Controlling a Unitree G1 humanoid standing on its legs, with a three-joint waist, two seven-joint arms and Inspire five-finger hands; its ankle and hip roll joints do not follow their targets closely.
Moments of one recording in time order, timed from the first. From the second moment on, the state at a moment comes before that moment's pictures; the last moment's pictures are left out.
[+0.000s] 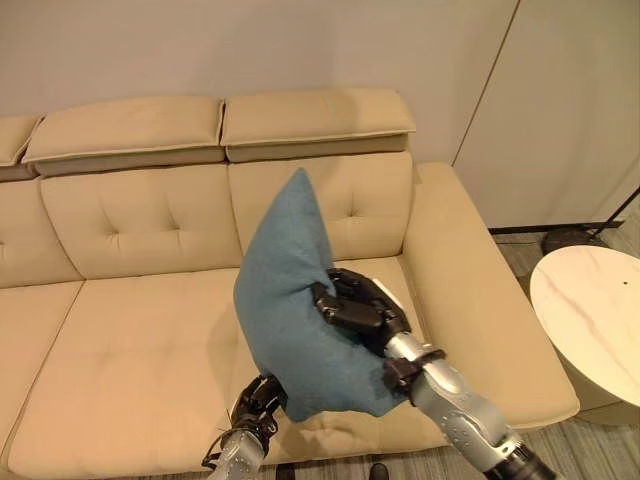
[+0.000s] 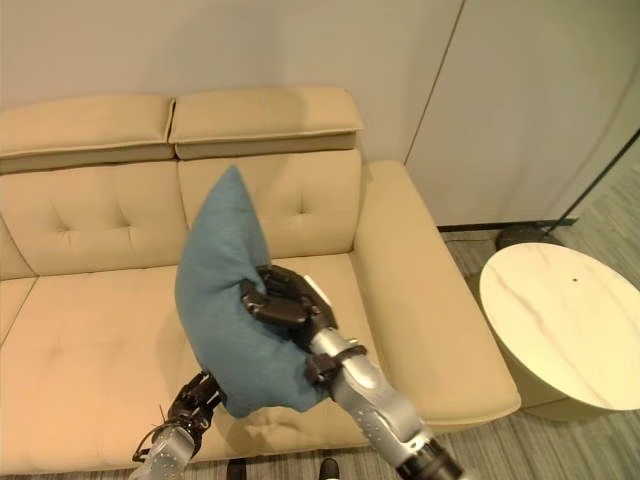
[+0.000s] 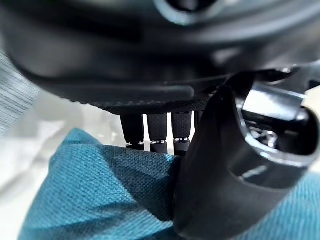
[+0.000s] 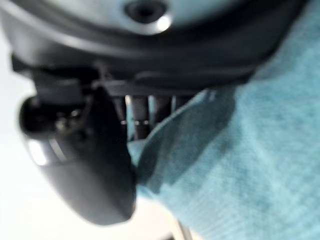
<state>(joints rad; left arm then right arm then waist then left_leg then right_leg) 0.07 0.11 -0.18 0.62 -0.91 -0.12 0.17 -0.03 -0.45 0.36 -0.18 0.72 0.01 -0.02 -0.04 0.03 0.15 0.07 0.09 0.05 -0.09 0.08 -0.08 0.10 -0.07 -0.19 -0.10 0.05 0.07</state>
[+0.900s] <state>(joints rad) 0.15 0.21 -0.12 0.50 -0.52 -0.12 0.12 0.19 -0.34 0.13 0.19 0.36 0.01 -0.08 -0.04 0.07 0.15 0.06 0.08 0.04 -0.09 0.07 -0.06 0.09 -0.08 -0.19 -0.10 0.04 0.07</state>
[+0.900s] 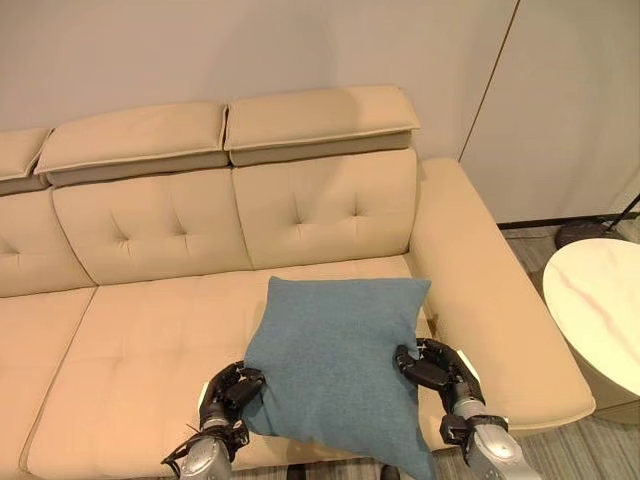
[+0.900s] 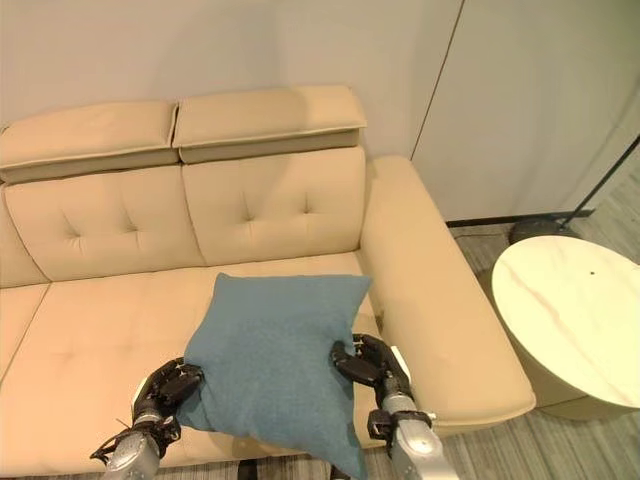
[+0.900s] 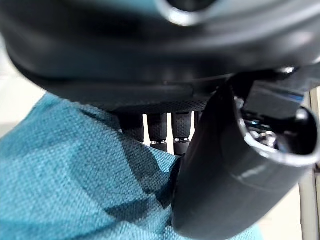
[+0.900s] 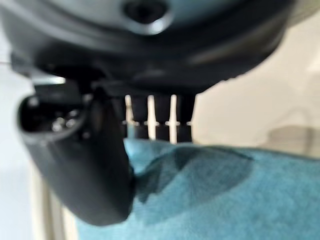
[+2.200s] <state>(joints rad) 0.19 0.23 -0.14 0.50 -0.49 -0.10 0.10 0.19 -0.31 0.13 0.19 0.42 0.01 -0.09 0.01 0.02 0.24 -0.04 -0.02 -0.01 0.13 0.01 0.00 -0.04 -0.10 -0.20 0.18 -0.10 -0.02</state>
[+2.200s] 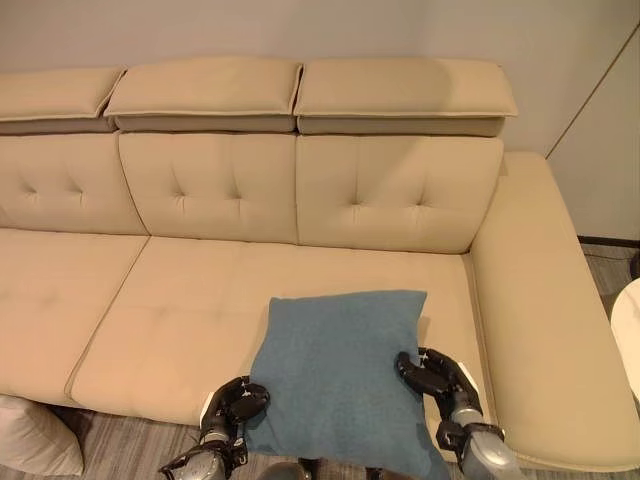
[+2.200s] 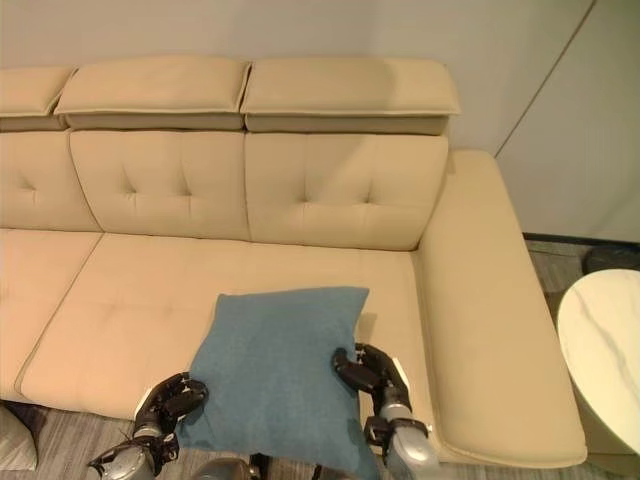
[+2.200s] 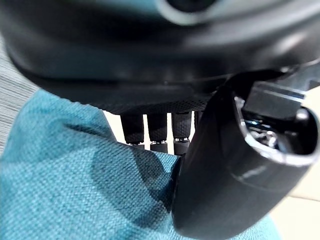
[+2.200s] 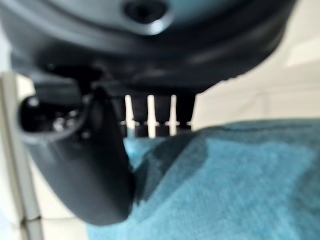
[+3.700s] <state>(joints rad) -1.02 0.56 -0.38 0.44 -0.06 -0.18 0.73 -1.10 -0.80 0.43 0.41 -0.07 0.01 -0.69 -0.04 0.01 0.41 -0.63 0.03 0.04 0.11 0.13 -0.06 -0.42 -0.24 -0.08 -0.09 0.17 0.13</state>
